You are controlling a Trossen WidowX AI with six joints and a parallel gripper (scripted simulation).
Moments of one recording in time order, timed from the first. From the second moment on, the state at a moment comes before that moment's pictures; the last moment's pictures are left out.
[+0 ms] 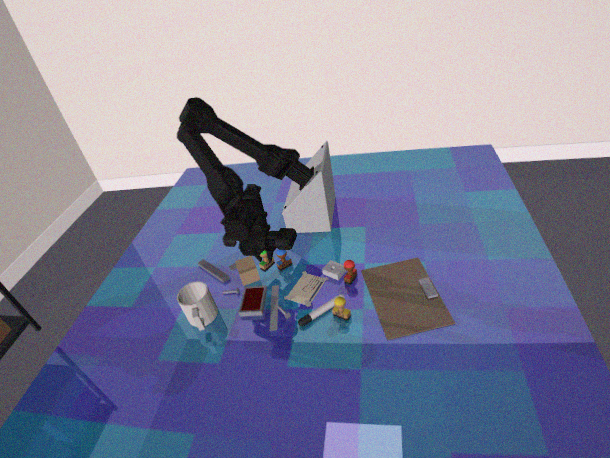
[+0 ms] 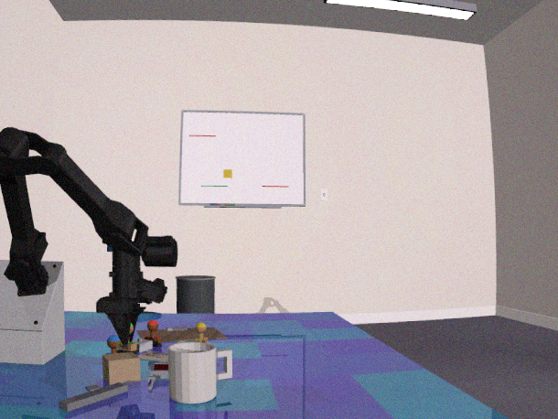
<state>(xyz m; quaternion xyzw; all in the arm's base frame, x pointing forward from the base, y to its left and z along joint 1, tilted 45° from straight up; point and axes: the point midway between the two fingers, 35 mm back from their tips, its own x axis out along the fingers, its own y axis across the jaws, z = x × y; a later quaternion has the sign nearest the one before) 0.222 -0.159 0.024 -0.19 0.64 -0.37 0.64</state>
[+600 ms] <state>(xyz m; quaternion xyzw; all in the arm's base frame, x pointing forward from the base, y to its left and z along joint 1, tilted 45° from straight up) 0.216 -0.180 0.005 -0.19 0.64 -0.37 0.64</state>
